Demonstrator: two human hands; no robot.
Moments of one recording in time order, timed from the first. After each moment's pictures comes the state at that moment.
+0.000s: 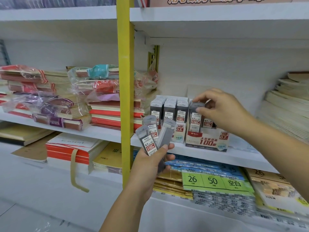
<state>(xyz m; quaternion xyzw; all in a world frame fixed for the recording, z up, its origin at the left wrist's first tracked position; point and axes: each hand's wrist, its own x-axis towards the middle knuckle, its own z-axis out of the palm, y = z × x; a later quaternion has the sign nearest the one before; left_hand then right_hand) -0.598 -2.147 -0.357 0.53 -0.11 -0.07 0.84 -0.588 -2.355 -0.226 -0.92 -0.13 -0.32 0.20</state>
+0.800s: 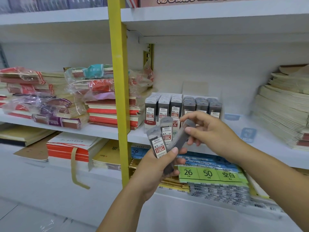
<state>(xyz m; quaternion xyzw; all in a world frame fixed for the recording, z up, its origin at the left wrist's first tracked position) -0.617 -2.156 -0.360 0.57 -0.21 -0.15 0.78 -0.632 -2.337 -0.280 -0.84 -0.18 -0.16 0.49</state>
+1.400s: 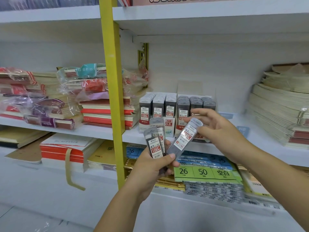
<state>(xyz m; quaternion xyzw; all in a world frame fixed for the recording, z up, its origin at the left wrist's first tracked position) -0.611 -2.162 -0.367 0.55 -0.17 -0.16 0.80 -0.636 -2.362 -0.287 -0.78 -0.14 -0.17 0.59</state>
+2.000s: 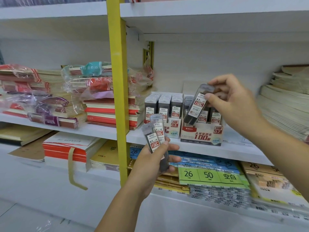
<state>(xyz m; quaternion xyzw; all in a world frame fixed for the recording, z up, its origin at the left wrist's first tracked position) -0.604 -2.156 -0.355 0.56 -0.15 -0.11 0.81 -0.617 -2.364 -0.233 -0.81 -0.17 -0.38 0.41</state>
